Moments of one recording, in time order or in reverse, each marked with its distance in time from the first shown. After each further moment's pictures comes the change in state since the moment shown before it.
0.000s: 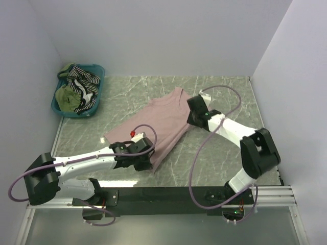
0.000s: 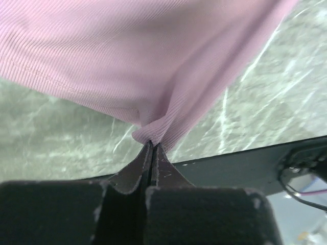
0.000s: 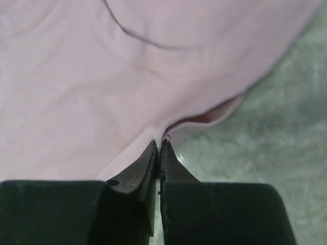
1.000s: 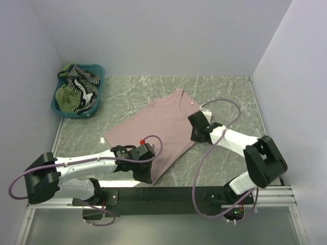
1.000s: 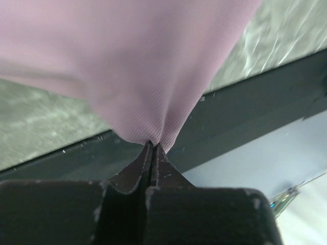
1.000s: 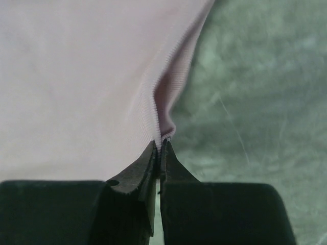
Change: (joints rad) left arm -0.010 -0.007 -0.040 -0.015 0.277 0.204; right arm 0.056 -0.045 -0.152 -0.061 0.000 -0.014
